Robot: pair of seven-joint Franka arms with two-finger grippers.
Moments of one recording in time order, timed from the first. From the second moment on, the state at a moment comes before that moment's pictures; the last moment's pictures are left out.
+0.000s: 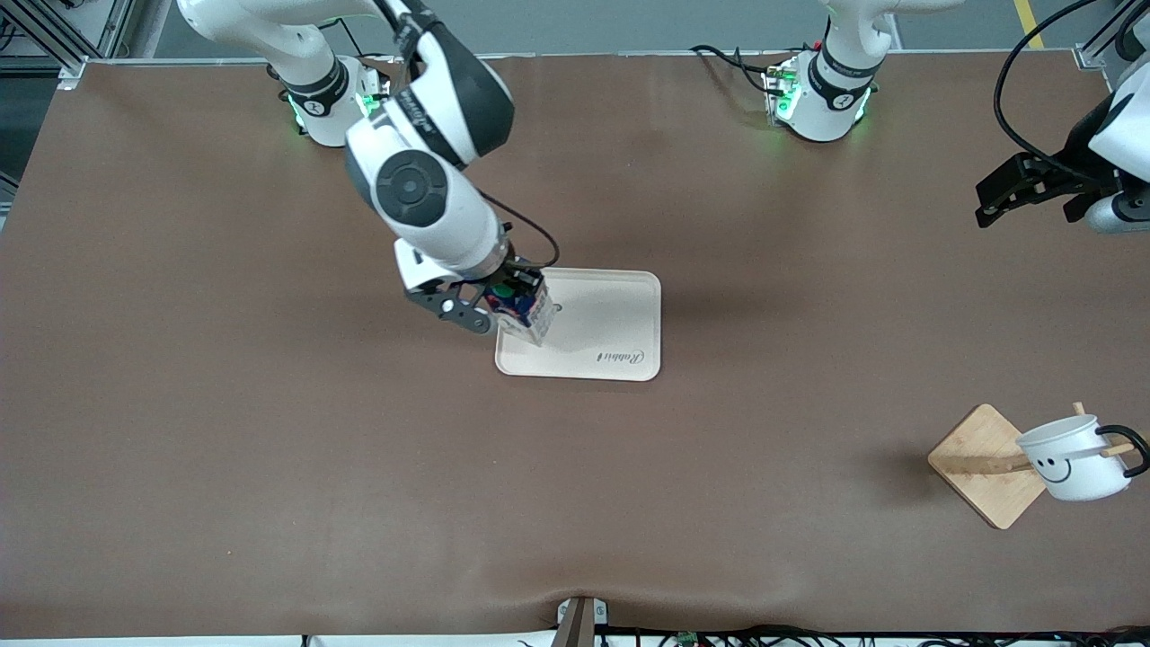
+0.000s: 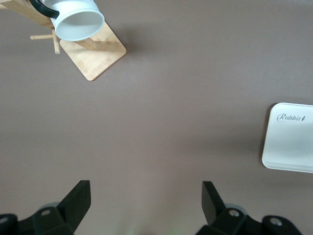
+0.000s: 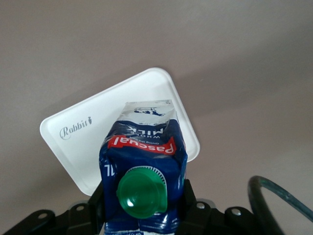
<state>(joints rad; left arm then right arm) -0.04 -0.02 -0.06 -1.51 0.04 1.49 -0.13 0.58 0.42 0.00 -1.46 0.22 1.79 1.00</state>
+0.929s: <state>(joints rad) -0.03 -0.02 -0.06 -1.51 0.04 1.49 -0.13 0.10 0.33 -0.01 -1.48 0.13 1.44 0.18</state>
